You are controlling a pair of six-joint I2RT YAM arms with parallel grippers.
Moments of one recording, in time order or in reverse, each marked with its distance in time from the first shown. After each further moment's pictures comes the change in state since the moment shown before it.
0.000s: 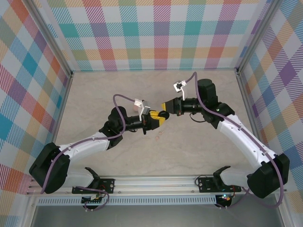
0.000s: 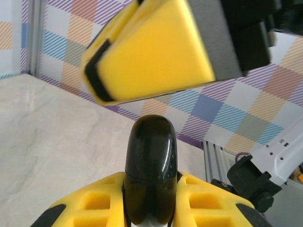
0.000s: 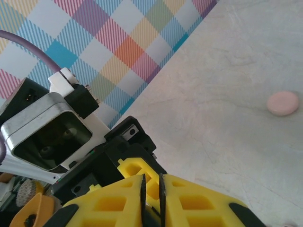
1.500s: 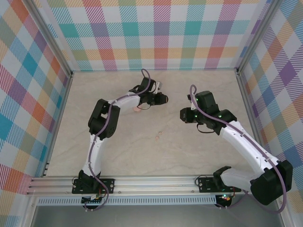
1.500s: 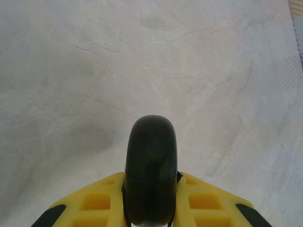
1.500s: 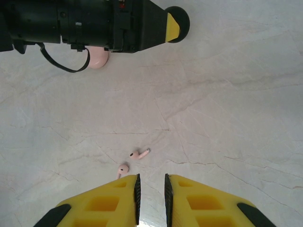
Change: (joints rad) left arm 0.192 0.992 1.065 -0.882 -0.201 -0.177; right arm 0.001 -0.077 -0.111 -0.307 0.611 0.009
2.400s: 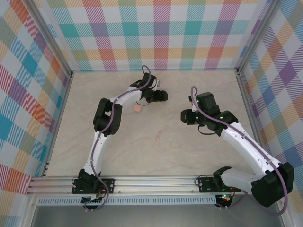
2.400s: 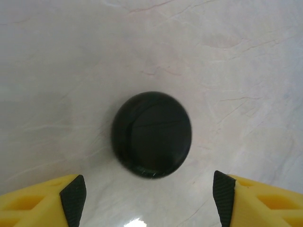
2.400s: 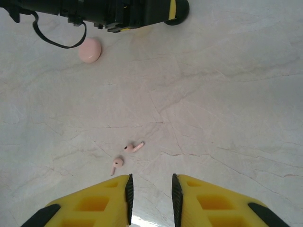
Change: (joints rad) left arm 0.026 0.112 0.247 -0.268 -0.104 0.072; right arm 0.000 -0.022 -0.011 -0.031 0.016 0.001
